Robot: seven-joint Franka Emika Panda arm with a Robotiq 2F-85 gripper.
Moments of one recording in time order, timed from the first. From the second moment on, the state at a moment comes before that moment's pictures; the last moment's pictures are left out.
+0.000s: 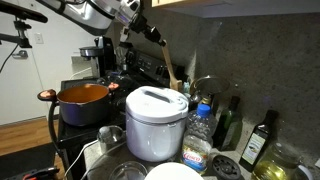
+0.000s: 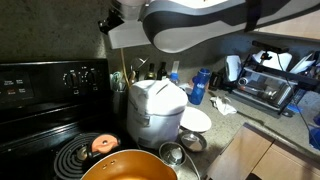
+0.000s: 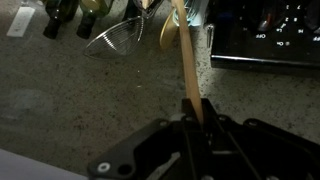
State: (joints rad) arm 0.18 0.04 0.16 -1.84 -1.03 2.47 1.07
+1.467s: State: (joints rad) arm 0.19 0.09 0.16 -1.76 -0.89 2.48 1.13
